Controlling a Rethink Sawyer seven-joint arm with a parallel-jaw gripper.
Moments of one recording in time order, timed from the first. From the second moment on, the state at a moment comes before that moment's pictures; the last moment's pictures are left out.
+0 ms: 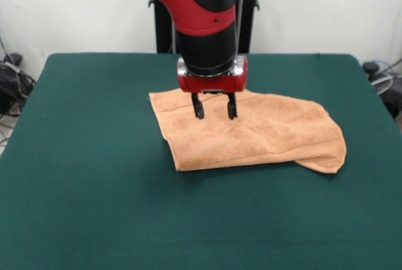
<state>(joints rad) -0.43 -0.54 0.18 1.63 -0.04 0.63 1.57</state>
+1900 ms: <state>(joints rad) -0.44 -0.53 0.18 1.59 -0.03 0.66 1.57</state>
